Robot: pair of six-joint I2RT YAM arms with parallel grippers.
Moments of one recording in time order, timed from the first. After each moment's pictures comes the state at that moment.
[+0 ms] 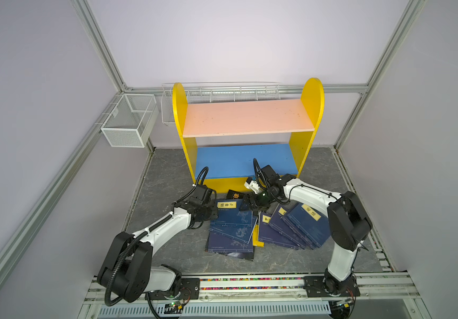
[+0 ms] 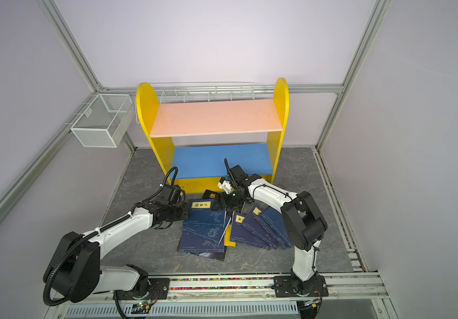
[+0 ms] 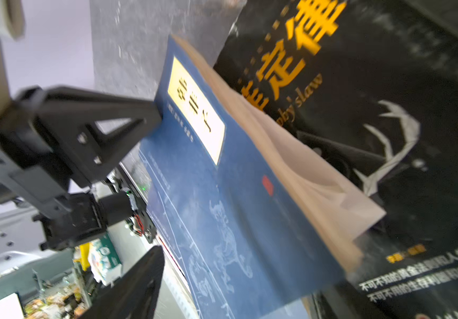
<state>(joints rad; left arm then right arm) -0.49 1.36 0.75 -0.42 0.08 -0.55 0.63 1.86 1.33 -0.64 -0.63 0.39</state>
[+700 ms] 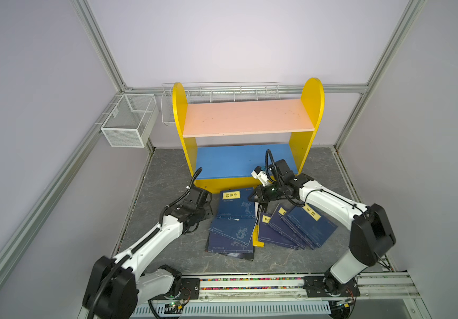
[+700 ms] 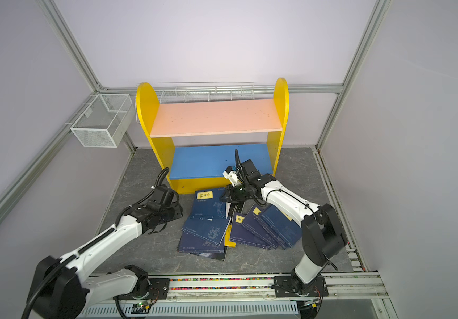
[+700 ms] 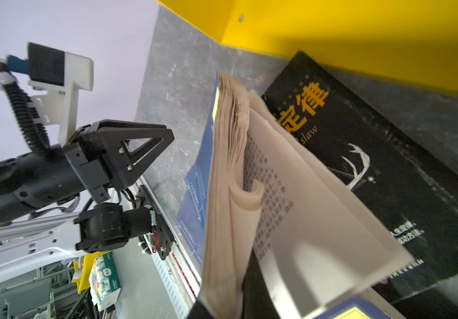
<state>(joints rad) -0.50 1.10 0.75 -0.58 -0.19 -0.74 0.58 1.61 1.26 -0.54 -0.62 0.39</state>
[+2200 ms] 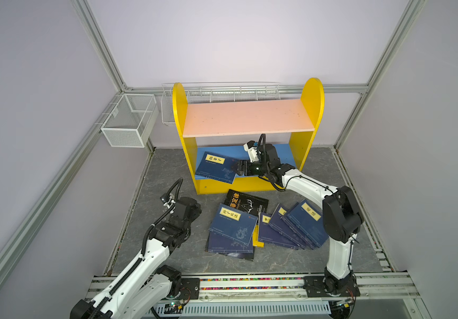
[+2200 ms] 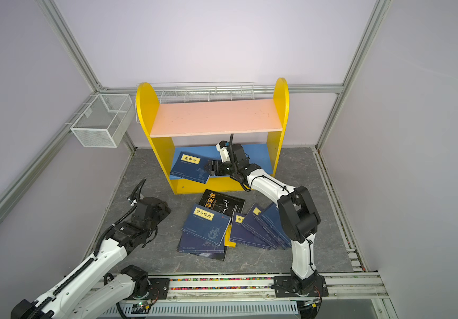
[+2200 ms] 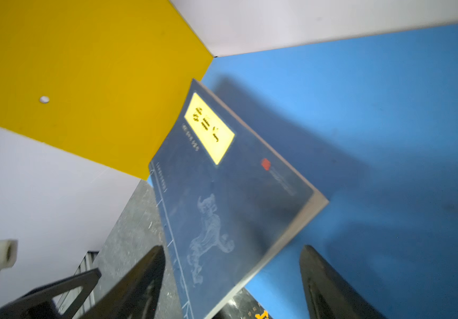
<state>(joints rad) -0.48 0.86 0.59 -0.50 -0.42 -1.00 0.58 1.94 1.53 -0.11 -0.37 0.48</state>
